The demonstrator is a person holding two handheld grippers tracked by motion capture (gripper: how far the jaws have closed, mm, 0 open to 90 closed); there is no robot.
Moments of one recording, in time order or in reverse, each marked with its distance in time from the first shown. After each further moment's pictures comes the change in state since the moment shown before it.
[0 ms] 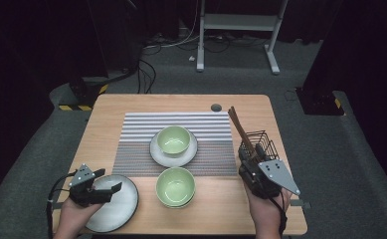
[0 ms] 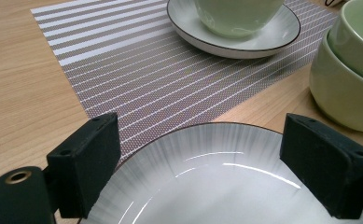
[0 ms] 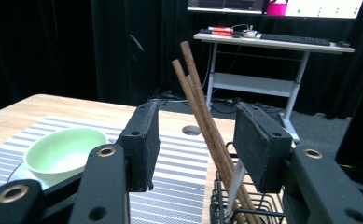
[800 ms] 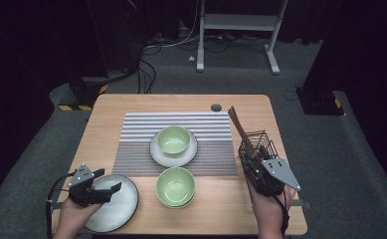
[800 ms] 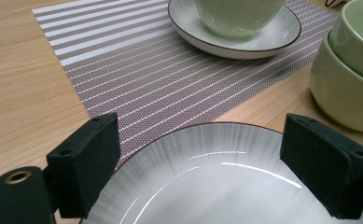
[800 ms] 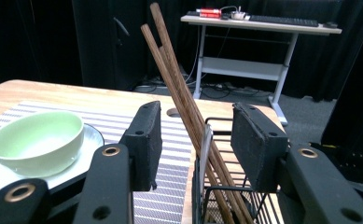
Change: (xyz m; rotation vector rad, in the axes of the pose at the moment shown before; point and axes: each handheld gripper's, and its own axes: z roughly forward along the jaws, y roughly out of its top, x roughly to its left) left arm 0.001 0.000 0.000 0.000 0.000 0.002; right arm -0.015 -0.018 0.013 0.063 -0.046 0.010
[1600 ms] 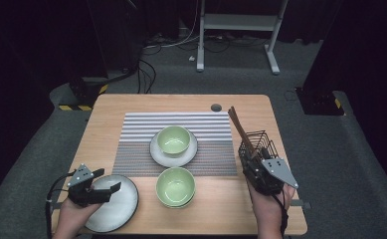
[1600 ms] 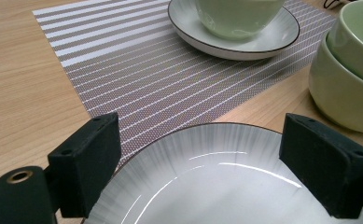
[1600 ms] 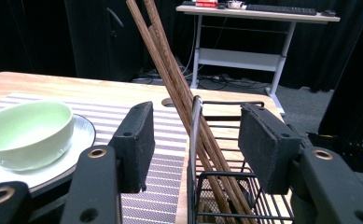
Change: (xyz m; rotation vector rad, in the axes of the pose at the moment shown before) left arm 0.001 0.000 -0.001 -0.004 -0.003 -0.002; right arm -0.004 -0.012 0.010 0.029 -0.015 0.010
